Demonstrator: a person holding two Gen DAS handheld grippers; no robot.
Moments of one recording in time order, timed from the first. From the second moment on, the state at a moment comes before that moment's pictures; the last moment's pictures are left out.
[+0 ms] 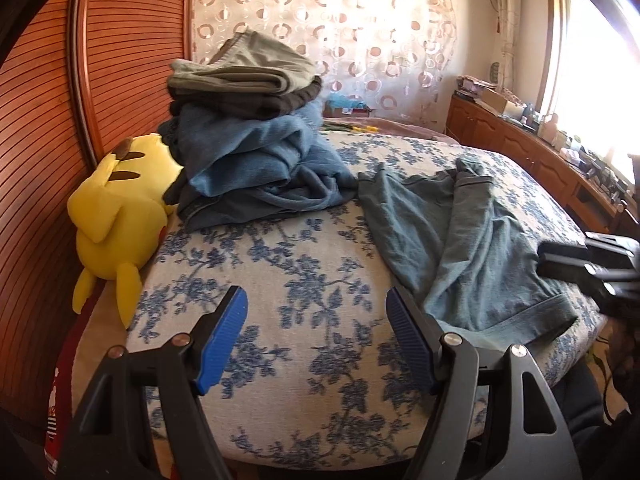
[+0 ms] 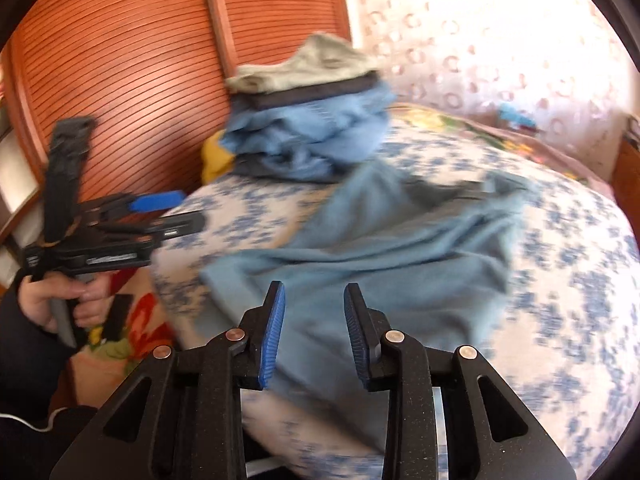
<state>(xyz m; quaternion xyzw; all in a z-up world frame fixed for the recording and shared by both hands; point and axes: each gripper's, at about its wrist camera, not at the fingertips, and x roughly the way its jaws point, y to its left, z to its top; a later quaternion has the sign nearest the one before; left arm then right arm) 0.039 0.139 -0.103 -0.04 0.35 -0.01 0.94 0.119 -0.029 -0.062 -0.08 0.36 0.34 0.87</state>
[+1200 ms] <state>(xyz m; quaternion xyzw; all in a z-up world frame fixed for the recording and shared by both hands) 0.008 0.082 -0.090 -0.04 0.38 -0.13 0.92 0.177 -0.110 -0.096 -0.07 0.36 0.22 0.90</state>
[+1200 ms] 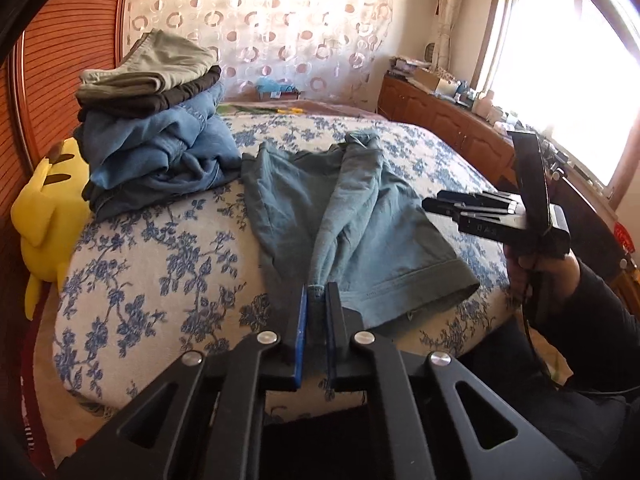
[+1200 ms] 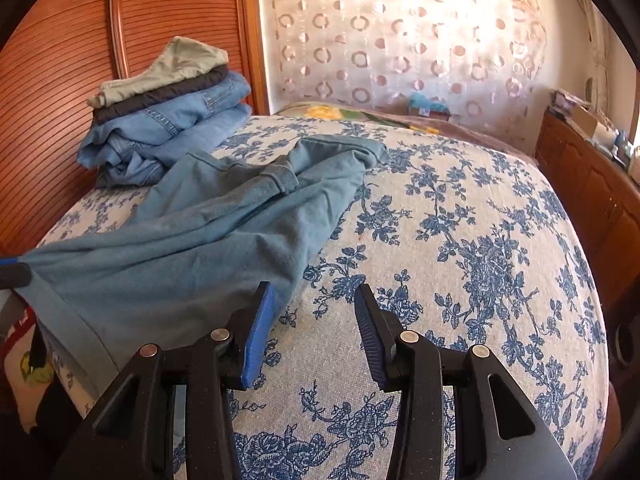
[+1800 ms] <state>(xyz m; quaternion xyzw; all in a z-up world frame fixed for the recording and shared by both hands) 0.023 0.099 -0.095 -0.04 0.37 -0.08 0.92 0.177 -0.109 -0.096 -0.07 0.36 0.22 0.90</state>
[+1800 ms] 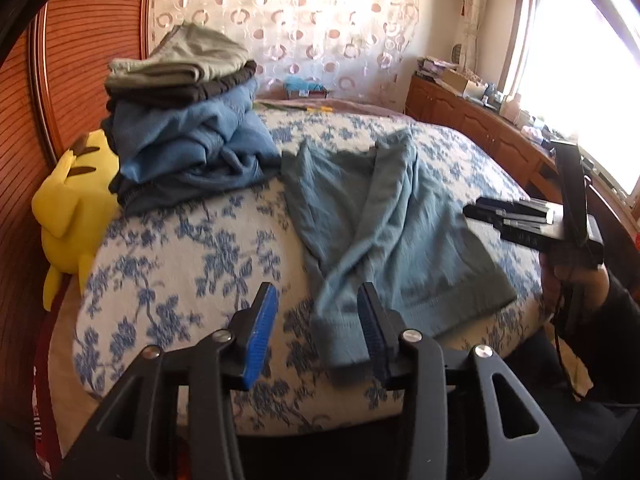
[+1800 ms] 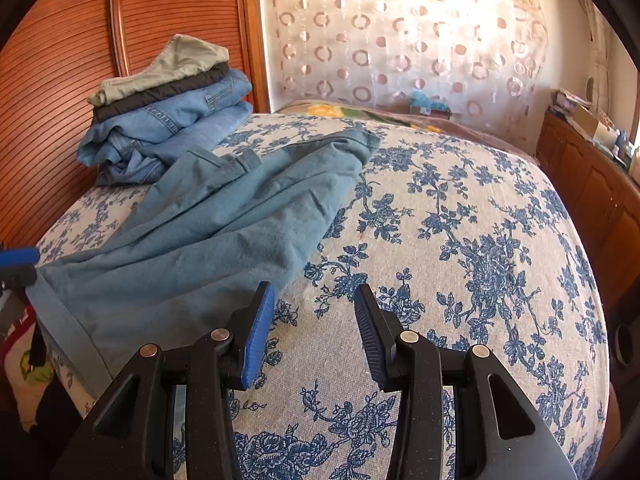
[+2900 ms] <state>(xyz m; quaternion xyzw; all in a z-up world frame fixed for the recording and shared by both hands) 0.177 -0.008 -0.081 0.06 0.39 -0.19 0.90 0.173 -0.110 -0.095 -0.07 0.35 0.23 0.91</state>
